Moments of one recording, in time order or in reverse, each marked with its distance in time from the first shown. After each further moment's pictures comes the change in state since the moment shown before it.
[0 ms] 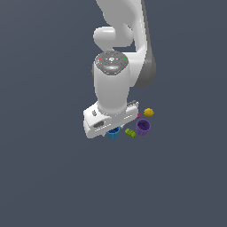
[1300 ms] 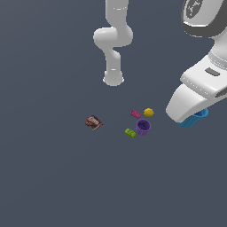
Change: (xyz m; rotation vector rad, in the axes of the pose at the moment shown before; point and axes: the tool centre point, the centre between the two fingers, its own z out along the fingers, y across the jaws) arm 0.131 -0.179 -0.154 0.002 0.001 0.000
